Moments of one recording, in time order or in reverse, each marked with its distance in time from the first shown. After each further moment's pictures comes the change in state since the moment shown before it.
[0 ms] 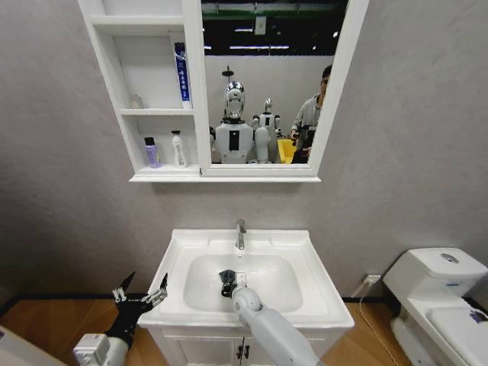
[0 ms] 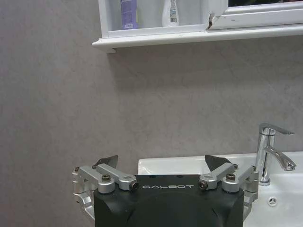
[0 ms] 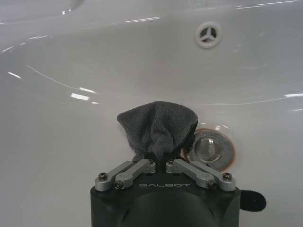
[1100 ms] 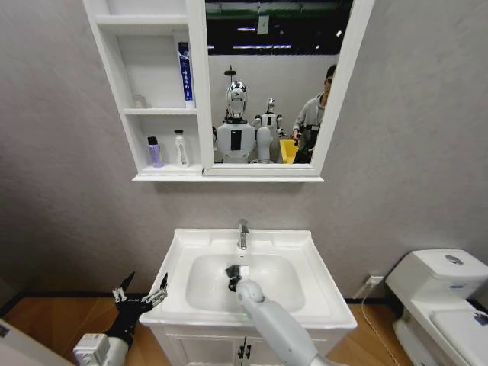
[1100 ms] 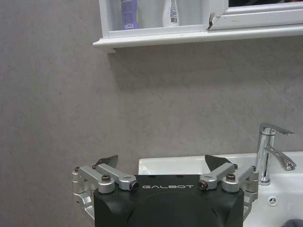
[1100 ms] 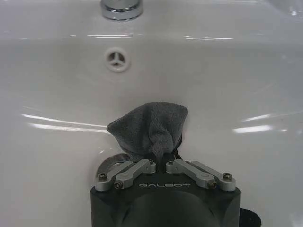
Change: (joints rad) left arm 0.000 0.000 0.000 0.000 0.000 0.000 0.000; right arm 0.023 -0.037 0.105 -0.031 -0.086 -0.041 0.032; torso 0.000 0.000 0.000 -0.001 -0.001
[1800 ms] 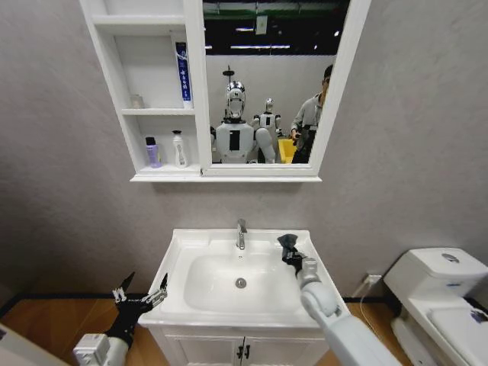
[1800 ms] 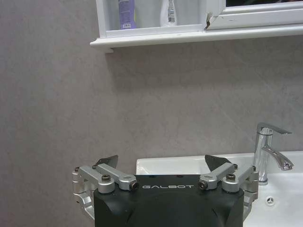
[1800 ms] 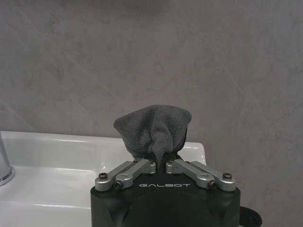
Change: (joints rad) left arm 0.000 0.000 0.000 0.000 0.000 0.000 0.000; right arm -0.275 -0.374 0.388 0.517 -0.145 0.185 -0.150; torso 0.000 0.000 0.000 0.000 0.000
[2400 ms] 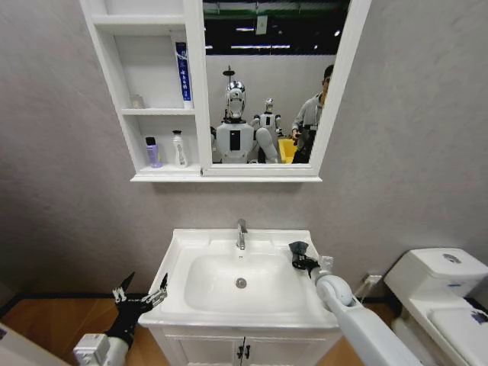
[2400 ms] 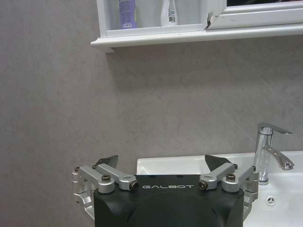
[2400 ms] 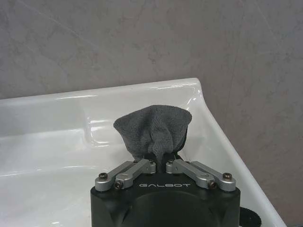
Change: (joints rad) left arm 0.000 0.000 0.000 0.000 0.000 0.000 0.000; right arm 0.070 -0.006 0.001 -0.165 0.252 -0.092 -0.030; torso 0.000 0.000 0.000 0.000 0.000
